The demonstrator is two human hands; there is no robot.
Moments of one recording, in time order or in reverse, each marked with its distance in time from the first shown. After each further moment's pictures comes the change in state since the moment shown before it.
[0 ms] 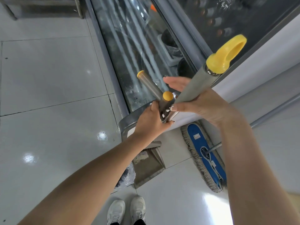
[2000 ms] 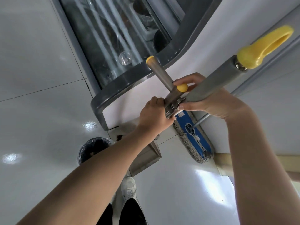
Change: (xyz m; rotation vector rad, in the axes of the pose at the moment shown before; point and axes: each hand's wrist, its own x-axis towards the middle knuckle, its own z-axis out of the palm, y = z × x) left_hand -0.042 0.042 0.092 0.098 0.036 0.202; right_hand -0.082 0.076 -0.047 -0.084 0.120 0.195
